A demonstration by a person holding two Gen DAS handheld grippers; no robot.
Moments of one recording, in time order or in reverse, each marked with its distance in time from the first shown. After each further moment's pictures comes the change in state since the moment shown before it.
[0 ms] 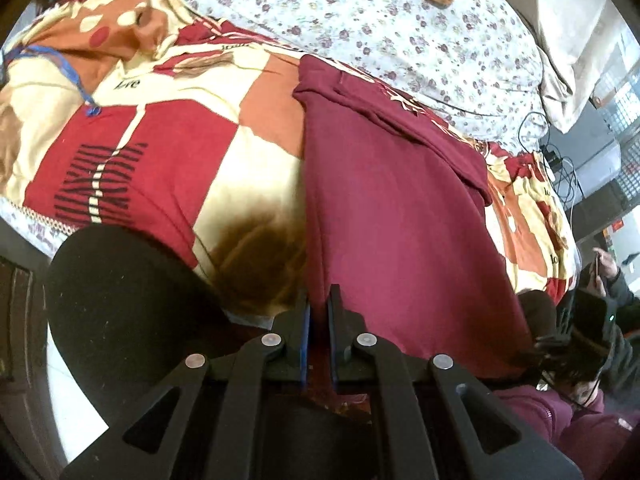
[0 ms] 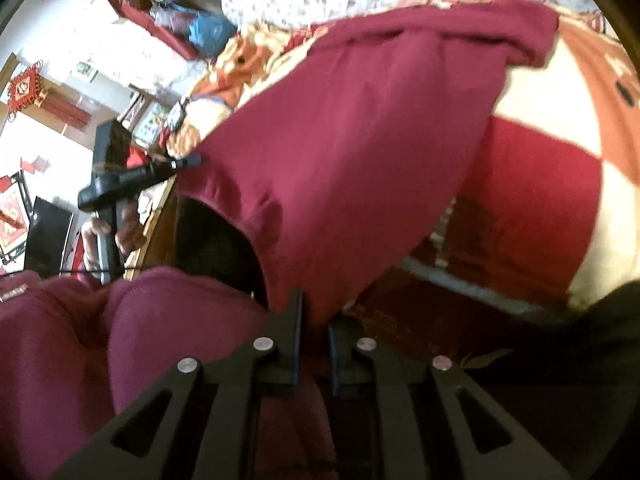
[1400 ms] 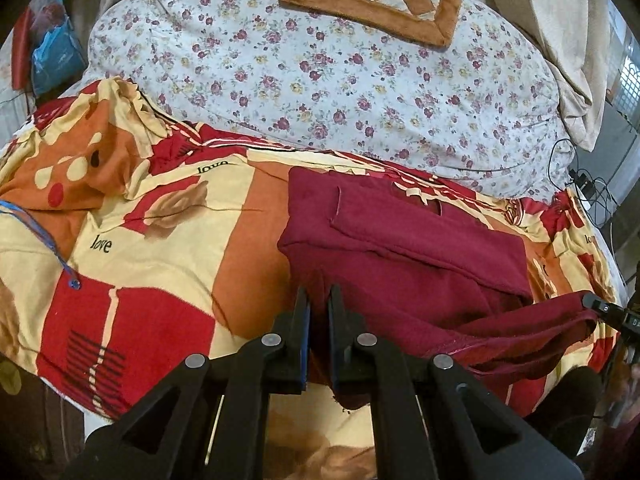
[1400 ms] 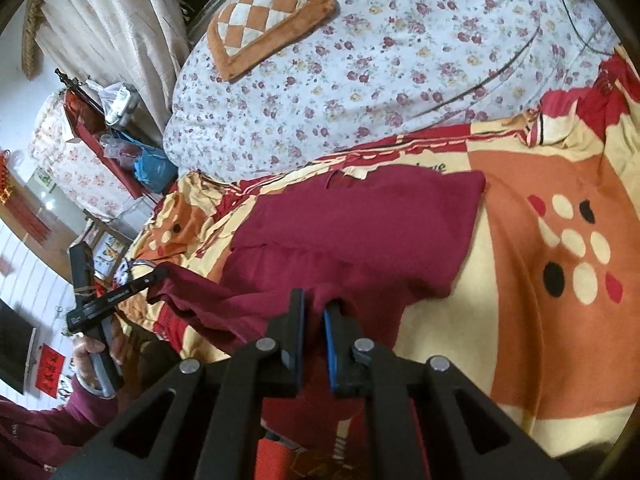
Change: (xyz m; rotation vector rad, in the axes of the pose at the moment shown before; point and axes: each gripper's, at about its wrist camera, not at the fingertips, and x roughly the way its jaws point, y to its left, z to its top) left arm 0.044 -0.050 0.127 0.144 -0.227 0.155; right arm -0.083 -0.056 0.142 0.121 -0.453 -0.193
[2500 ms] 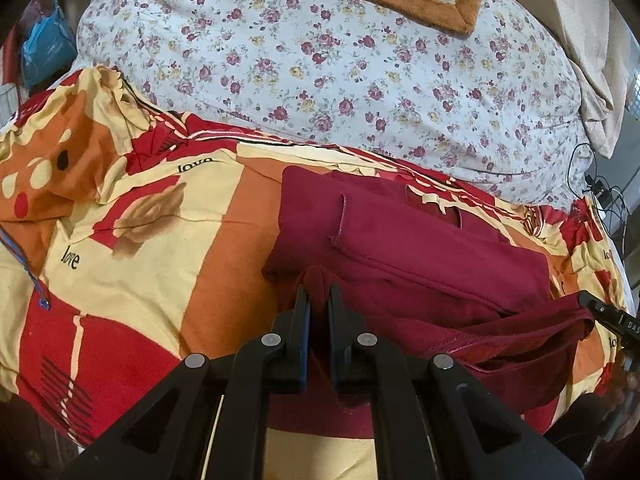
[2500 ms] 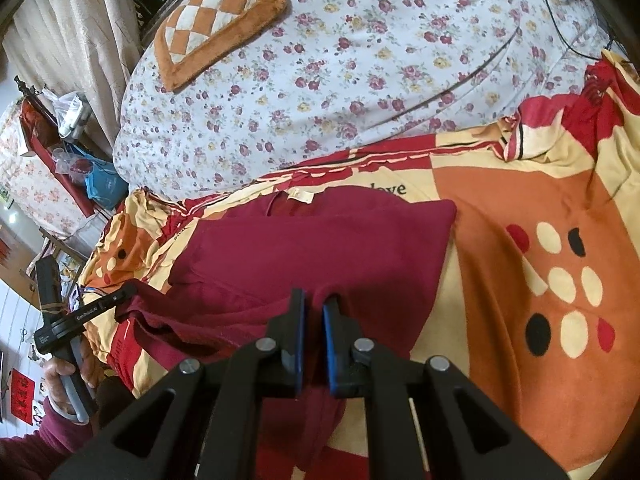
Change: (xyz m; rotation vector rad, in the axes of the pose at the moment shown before) left arm 0.061 -0.003 0.027 -0.023 0.045 0.013; right arm 0.050 -0.033 0.040 0.044 -0.019 -0.140
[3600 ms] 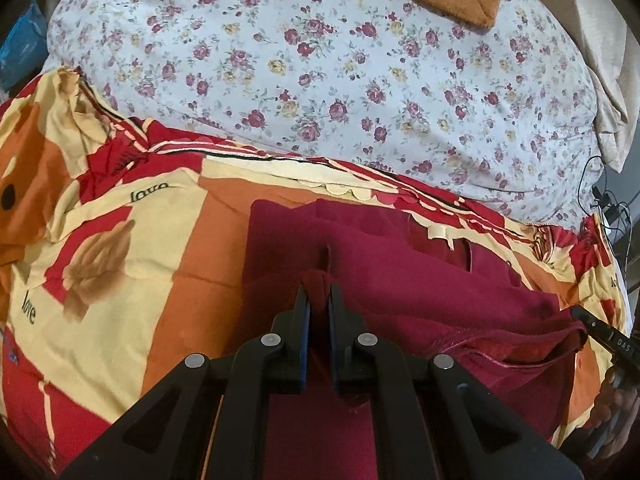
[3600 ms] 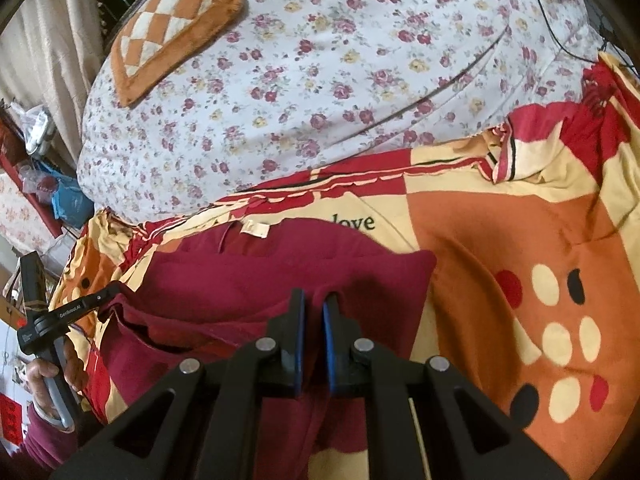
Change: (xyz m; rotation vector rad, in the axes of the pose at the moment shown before) left arm 0.072 -0.014 0.063 -0.014 0.043 -0.026; right arm 0.047 -0.028 0.046 0.042 -0.017 -0.099
